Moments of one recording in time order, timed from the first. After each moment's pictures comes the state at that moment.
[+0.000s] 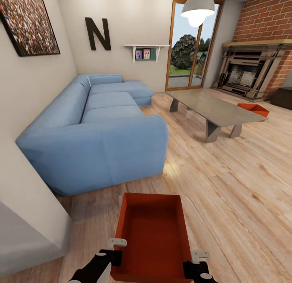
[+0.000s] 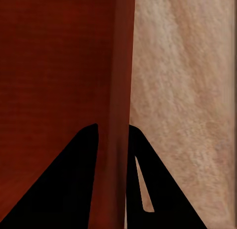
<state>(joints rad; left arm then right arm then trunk) -0.51 -0.14 0.00 -0.31 -0.07 0.18 0.09 -0.48 0.01 0.62 -0.20 -0.55 -0.10 -0.19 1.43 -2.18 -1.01</state>
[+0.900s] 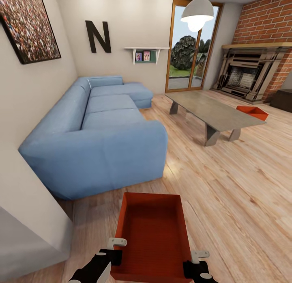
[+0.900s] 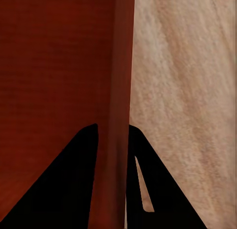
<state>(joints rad) -0.51 -0.14 -0.01 -0.31 -0.07 0.18 0.09 -0.48 0.01 0.62 -0.20 -0.56 -0.11 -0.19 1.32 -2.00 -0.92</state>
